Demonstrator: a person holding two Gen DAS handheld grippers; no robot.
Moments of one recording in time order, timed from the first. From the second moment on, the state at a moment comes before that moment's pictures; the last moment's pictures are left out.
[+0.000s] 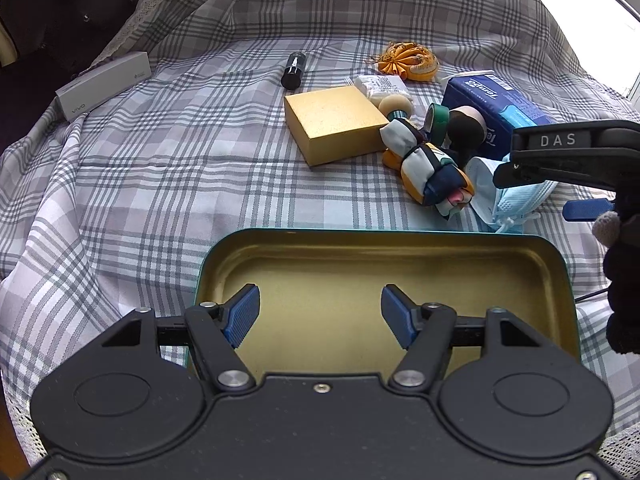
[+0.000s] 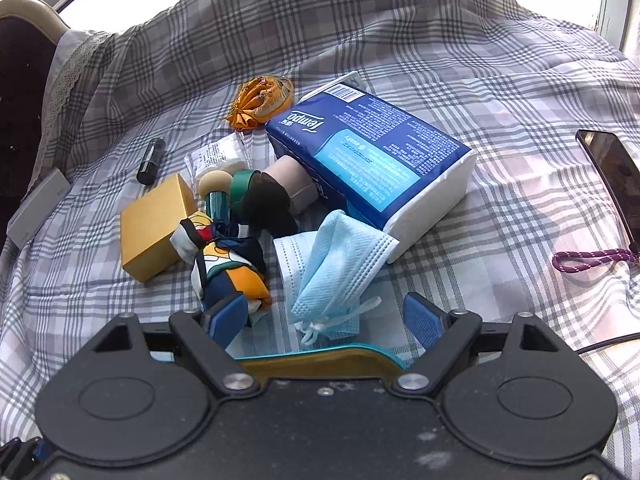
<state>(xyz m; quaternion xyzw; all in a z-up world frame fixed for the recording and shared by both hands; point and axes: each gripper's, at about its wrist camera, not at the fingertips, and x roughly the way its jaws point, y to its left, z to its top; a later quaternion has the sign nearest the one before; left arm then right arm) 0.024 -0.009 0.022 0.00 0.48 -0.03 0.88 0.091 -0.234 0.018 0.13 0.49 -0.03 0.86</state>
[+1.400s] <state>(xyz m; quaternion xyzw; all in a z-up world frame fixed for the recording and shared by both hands) 0.057 -0.005 0.027 -0.01 0.48 -0.04 0.88 0.137 -0.237 -0.010 0.16 0.51 -0.05 0.85</state>
